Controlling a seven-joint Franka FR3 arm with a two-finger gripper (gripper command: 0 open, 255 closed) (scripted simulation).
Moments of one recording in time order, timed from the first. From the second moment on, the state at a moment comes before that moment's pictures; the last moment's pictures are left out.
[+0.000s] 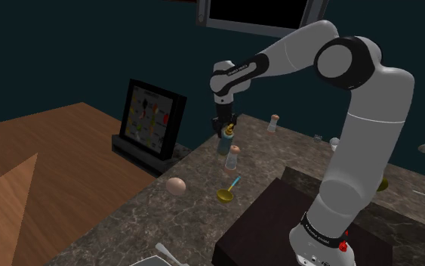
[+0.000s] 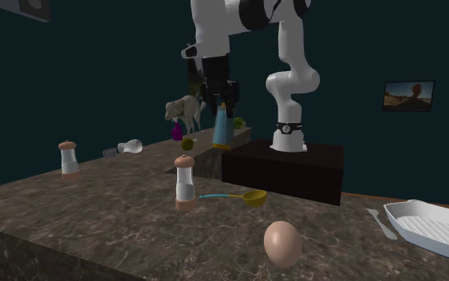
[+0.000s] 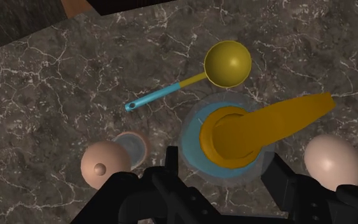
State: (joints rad) arm -0.14 0.19 -0.02 -1.99 -0.03 1.94 0.11
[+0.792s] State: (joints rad) arm -0.05 0.15 0.06 -1.97 0.00 1.88 0.27
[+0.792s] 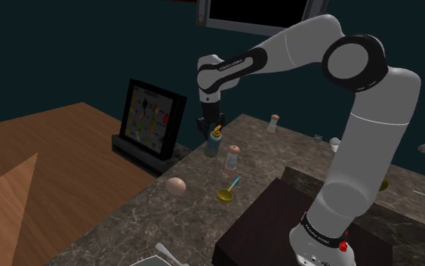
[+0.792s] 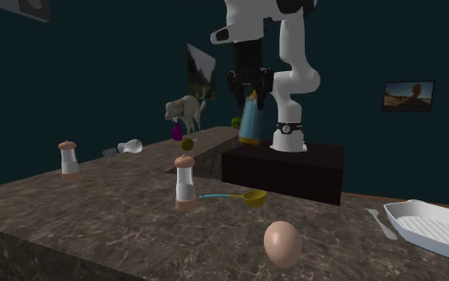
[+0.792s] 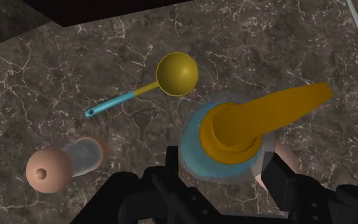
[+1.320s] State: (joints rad) arm 0.05 0.19 0.14 -1.92 0.02 1.87 0.43
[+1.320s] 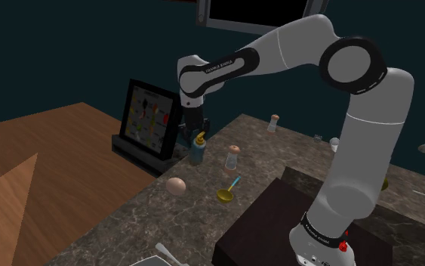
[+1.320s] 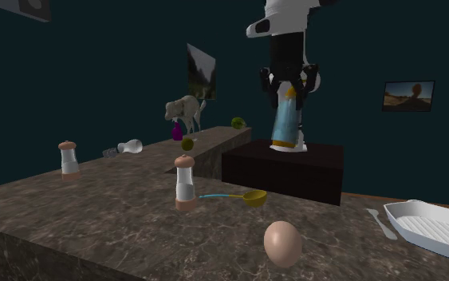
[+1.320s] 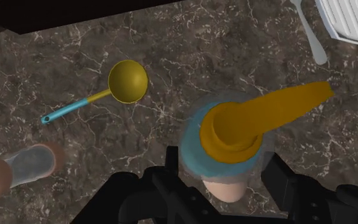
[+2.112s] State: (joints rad) arm 0.22 0.37 0.23 -1.67 0.02 1.82 0.69
